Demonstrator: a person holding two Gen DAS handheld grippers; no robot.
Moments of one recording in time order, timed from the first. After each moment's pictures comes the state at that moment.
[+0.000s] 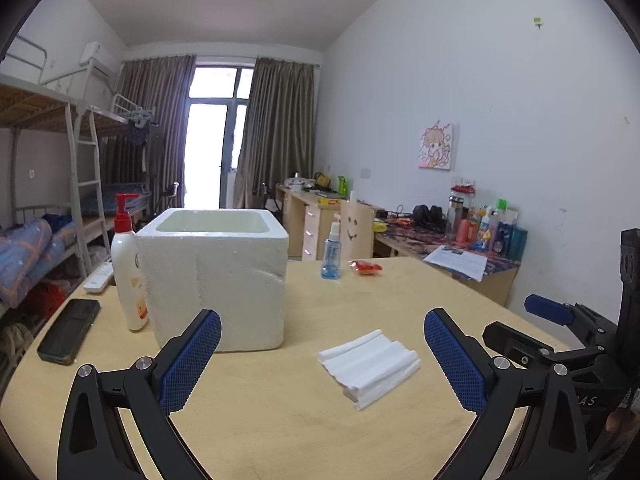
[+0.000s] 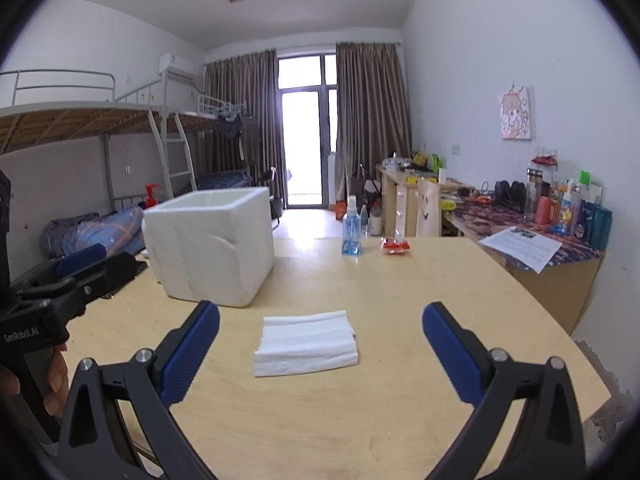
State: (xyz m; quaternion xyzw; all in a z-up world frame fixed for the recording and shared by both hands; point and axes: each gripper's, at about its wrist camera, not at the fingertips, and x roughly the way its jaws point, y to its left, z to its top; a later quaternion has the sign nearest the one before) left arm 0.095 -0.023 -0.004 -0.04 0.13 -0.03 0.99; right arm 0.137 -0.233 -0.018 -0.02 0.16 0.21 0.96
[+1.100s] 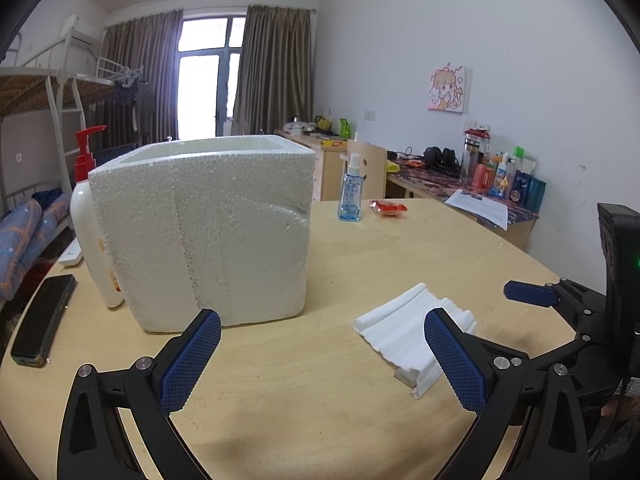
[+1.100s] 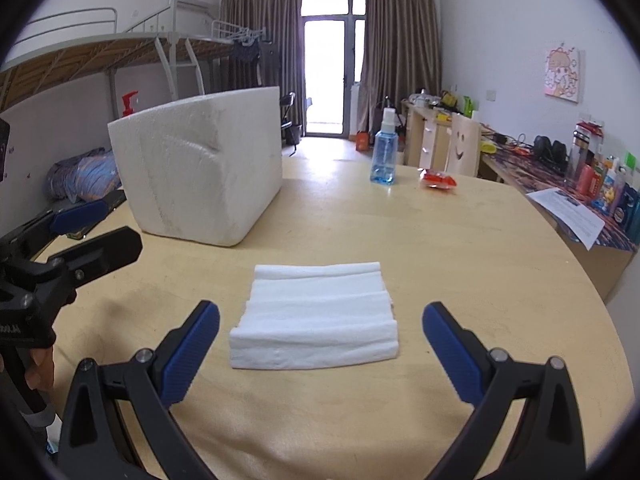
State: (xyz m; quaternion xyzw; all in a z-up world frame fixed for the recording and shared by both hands) left arm 0.171 0.002 -0.045 -0.03 0.23 -0.04 0.97; right arm 0.213 -0.193 -0.067 -0.08 0.29 0.25 0.92
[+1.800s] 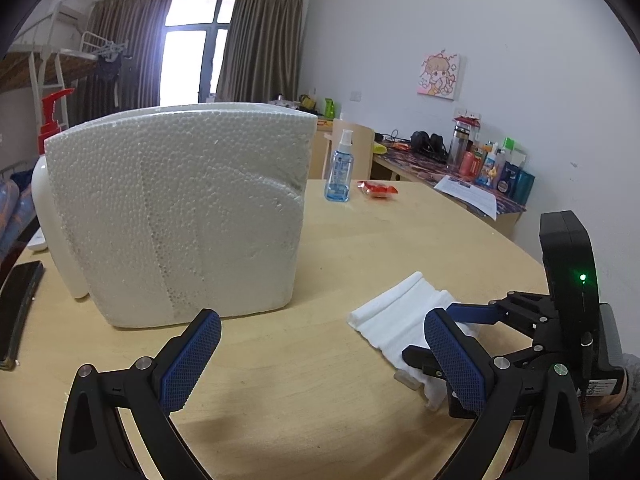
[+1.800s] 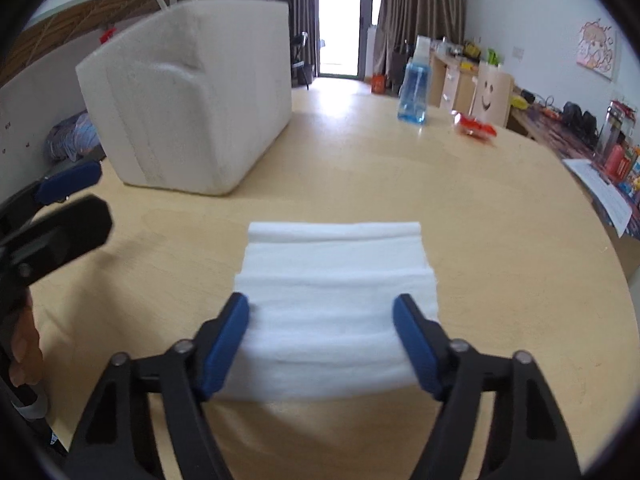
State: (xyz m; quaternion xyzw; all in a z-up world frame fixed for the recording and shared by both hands) left arm 0.195 0.012 -0.058 -0.06 0.27 -0.08 0.96; right arm 0.252 -0.161 -0.100 -0.12 0.39 0.26 0.87
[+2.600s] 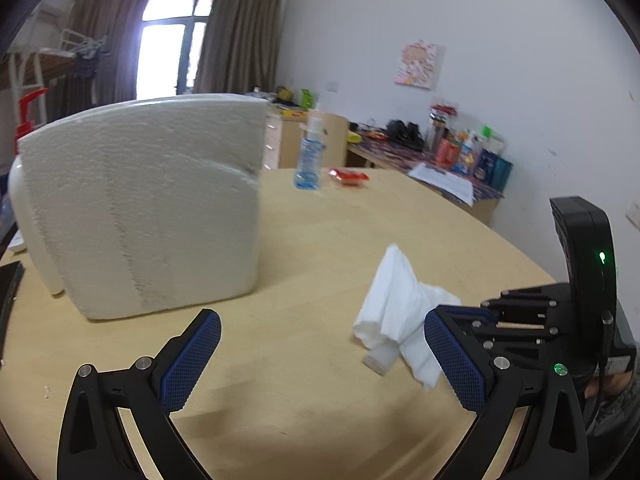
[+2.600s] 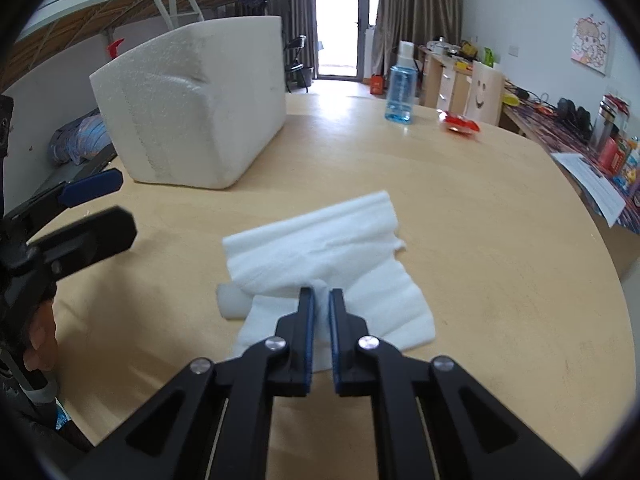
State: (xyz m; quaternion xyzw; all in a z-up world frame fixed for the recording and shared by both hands) left arm 0.194 -0.011 -0.061 -0.04 0.29 -0.13 0.95; right arm 0.233 -0.187 -0.088 -0.11 0.39 0.26 0.88
